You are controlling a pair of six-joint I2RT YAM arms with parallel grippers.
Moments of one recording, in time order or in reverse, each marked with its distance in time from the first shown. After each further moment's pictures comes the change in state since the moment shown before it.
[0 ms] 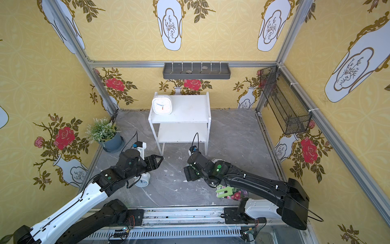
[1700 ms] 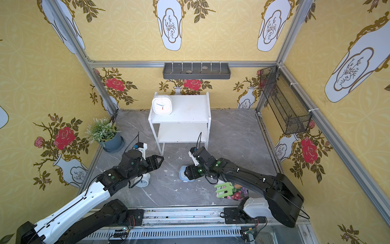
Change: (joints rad) left arm 0.000 0.033 -0.036 0.056 -0.005 -0.012; right arm -0.135 0.084 -0.113 0.195 -0.348 -0.085
